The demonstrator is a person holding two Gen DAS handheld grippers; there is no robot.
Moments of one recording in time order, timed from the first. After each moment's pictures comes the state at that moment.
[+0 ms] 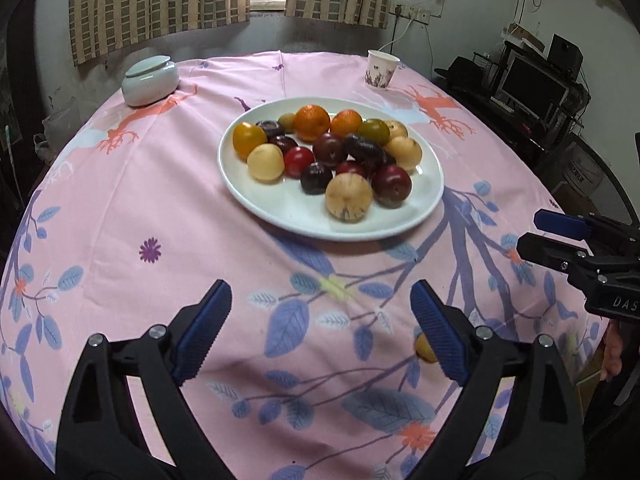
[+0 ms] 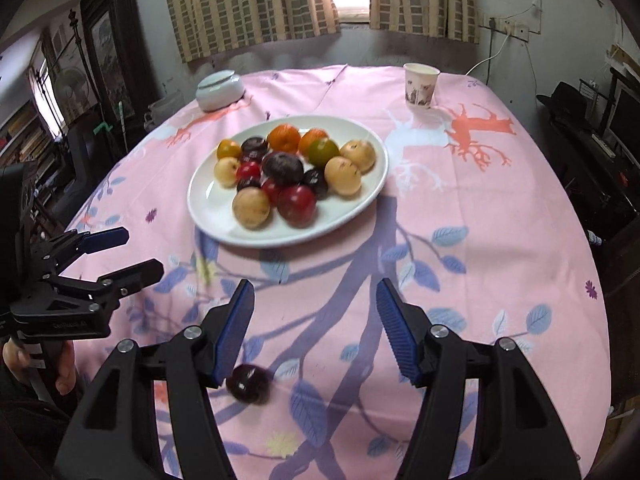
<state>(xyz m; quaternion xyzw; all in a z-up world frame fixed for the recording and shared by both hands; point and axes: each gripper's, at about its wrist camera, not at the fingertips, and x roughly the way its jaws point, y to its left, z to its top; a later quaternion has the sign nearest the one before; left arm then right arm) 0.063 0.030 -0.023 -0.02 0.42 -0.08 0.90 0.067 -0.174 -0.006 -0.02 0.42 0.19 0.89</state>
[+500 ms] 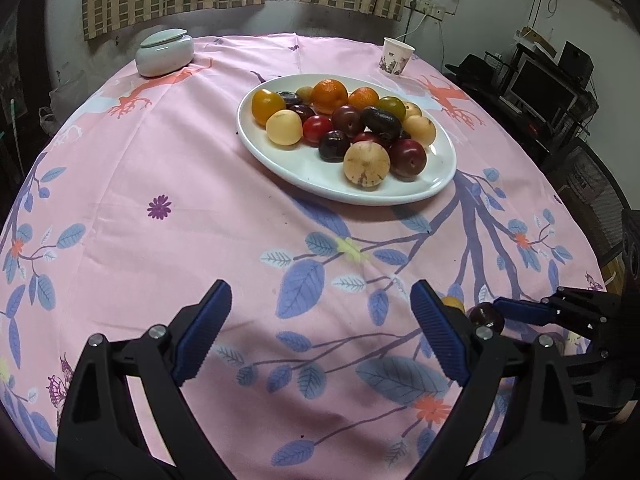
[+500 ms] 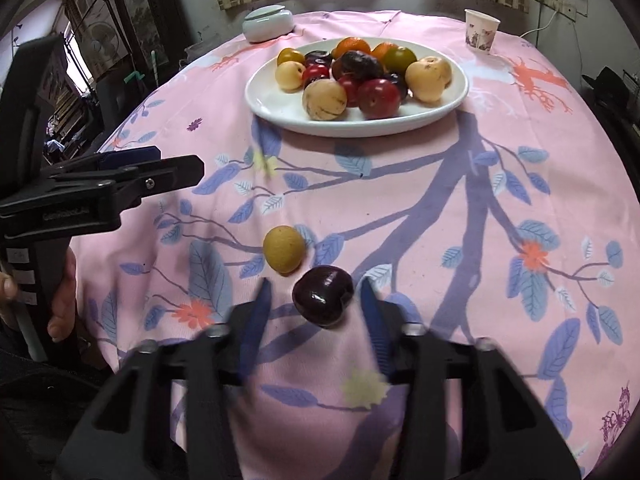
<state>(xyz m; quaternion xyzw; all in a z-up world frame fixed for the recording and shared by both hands) 0.046 0.043 -0.039 -0.04 0.44 -0.07 0.89 0.028 -0.135 -0.064 -0.05 0.48 0.25 0.84</state>
